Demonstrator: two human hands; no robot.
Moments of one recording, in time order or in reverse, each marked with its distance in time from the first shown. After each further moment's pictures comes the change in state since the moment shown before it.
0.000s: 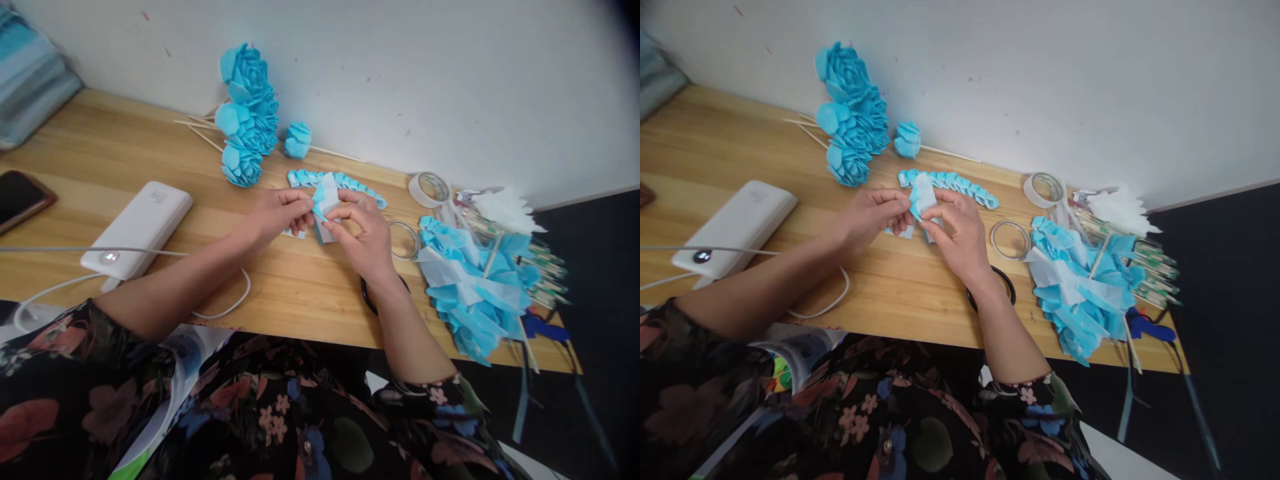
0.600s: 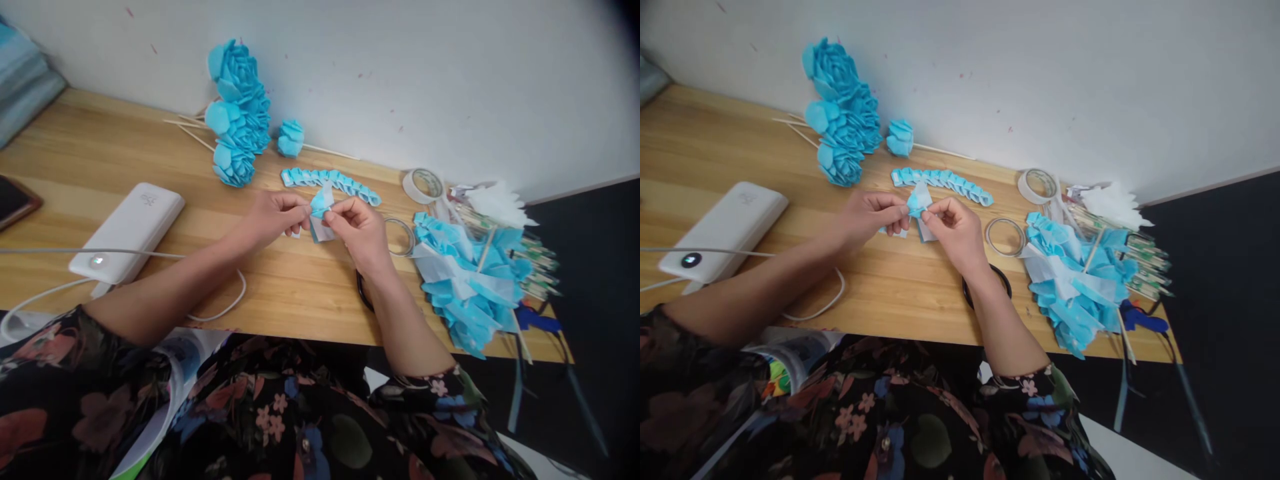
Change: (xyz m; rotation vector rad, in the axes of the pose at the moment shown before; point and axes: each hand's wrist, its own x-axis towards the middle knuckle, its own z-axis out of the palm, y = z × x) left_hand -0.004 0.005 0.001 0.274 -0.056 0.079; right_hand 0.001 -0.004 0.005 0.449 0.007 0.499
